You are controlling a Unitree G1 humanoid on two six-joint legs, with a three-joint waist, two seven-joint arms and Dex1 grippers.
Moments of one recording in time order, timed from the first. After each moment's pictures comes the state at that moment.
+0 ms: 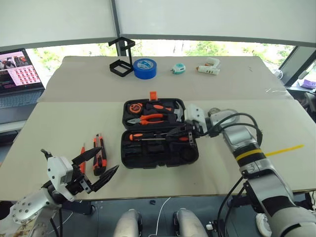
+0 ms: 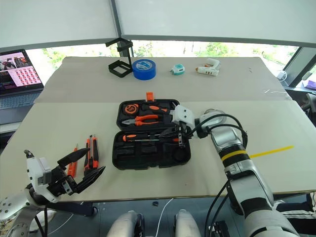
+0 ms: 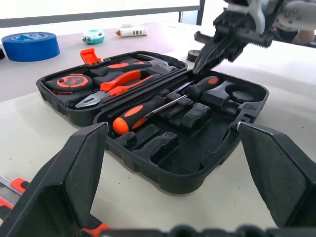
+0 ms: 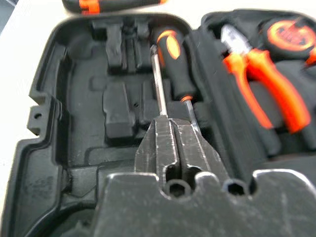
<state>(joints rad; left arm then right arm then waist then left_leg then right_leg) 0.39 0.54 0.35 -0.48 -0.60 0.10 -0.89 -0.83 -0.44 0.27 0.57 0.09 0.03 1.34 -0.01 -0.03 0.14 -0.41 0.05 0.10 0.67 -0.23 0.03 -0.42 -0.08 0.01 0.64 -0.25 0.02</state>
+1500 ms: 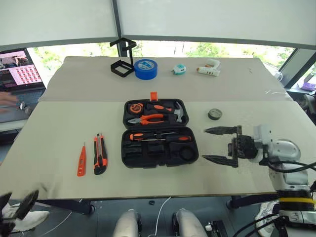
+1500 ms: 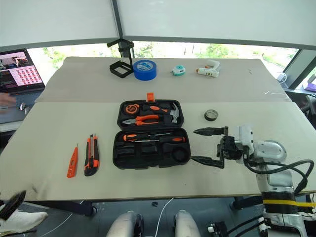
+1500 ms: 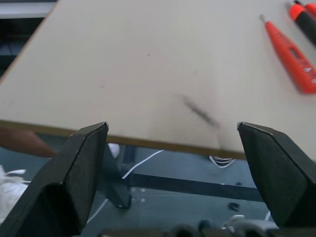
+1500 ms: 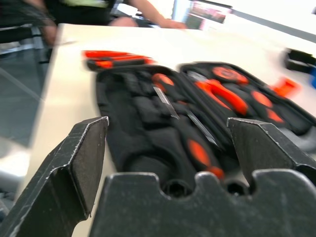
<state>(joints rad) 0.78 0.57 0.91 -0.45 -0.90 0.52 -0.54 -0.30 -0.63 -0.13 0.02 0.52 -0.02 1.43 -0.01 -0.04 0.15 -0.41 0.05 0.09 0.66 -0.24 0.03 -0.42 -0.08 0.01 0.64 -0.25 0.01</state>
